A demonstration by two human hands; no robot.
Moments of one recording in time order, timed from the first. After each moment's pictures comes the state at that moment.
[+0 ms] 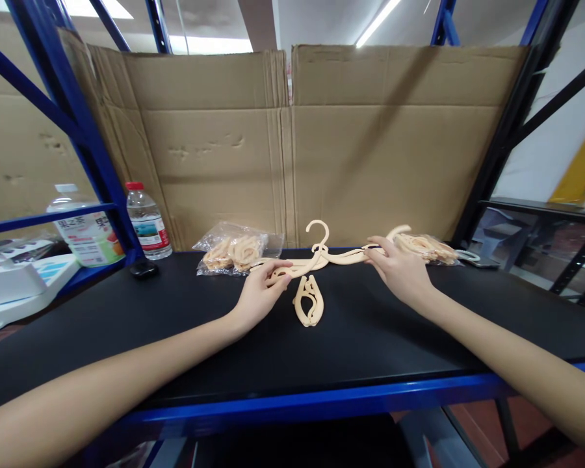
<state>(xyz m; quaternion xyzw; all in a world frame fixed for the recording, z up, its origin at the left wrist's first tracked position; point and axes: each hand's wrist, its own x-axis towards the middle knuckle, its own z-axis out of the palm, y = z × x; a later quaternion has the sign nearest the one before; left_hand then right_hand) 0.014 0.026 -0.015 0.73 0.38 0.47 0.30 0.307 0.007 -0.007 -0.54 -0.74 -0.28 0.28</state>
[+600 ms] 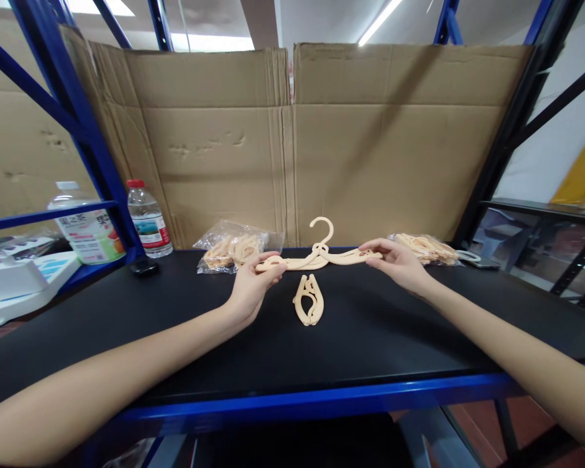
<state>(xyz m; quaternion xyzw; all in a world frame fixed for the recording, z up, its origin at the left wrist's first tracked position) 0.016 0.027 -0.009 0.54 0.35 0.59 0.49 0.311 0.021 -0.005 -0.37 -0.73 0.24 0.52</state>
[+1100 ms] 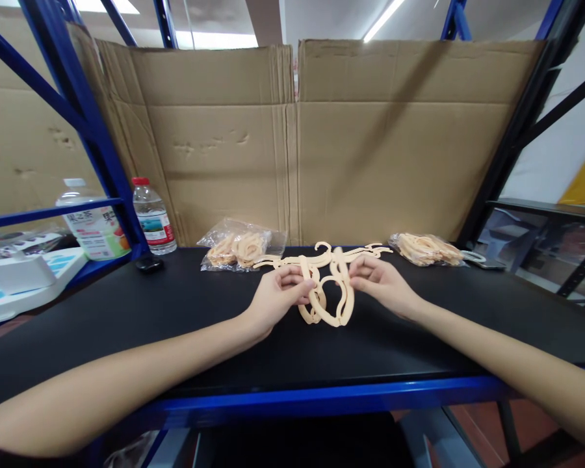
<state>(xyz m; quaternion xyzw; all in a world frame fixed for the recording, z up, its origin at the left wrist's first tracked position) 0.036 -0.001 -0.009 0.62 0.33 0.47 0.53 0.265 -0.006 -0.017 -0.29 -0.69 0.43 0.51</state>
